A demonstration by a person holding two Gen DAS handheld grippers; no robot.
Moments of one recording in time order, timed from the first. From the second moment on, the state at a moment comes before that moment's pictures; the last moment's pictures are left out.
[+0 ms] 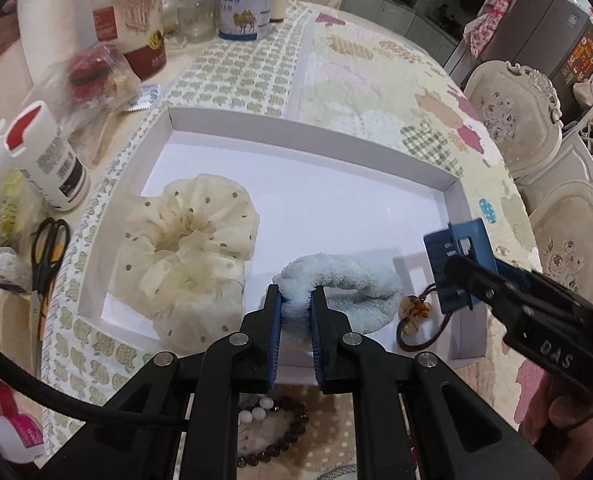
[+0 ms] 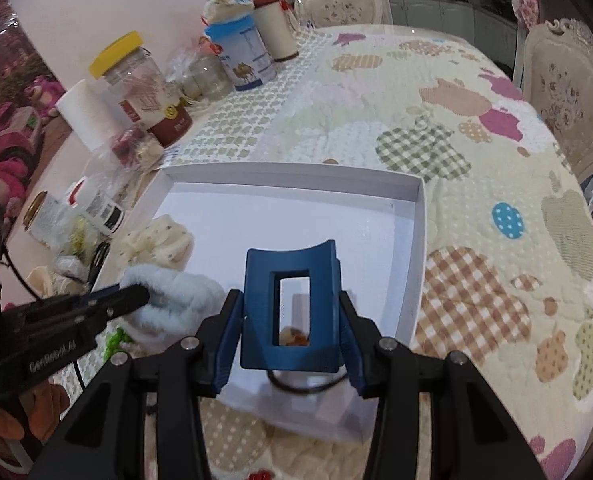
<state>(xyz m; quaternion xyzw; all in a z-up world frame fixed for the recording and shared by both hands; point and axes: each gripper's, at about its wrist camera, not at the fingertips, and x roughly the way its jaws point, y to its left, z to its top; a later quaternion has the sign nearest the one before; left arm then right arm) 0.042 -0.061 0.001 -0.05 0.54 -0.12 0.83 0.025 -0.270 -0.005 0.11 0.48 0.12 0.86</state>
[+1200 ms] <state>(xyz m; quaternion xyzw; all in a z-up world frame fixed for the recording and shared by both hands) 0.021 -0.049 0.025 -0.05 0.52 -0.08 0.85 0.015 -0.277 0.004 0.12 0.46 0.11 0.87</state>
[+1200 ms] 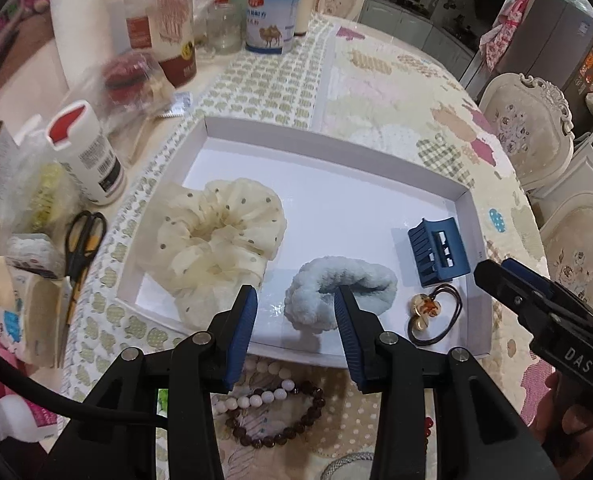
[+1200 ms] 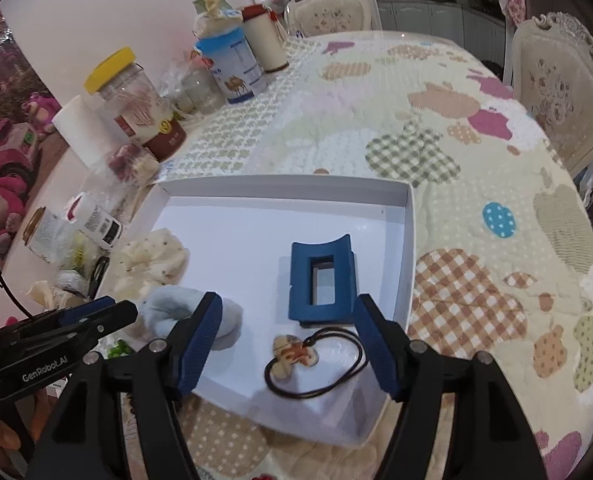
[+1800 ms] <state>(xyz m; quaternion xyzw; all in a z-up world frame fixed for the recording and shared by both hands) -0.024 -0.053 0.057 -0.03 0.48 -0.06 0.87 -0.046 -0.270 0.043 0.09 0.43 0.09 0.89</state>
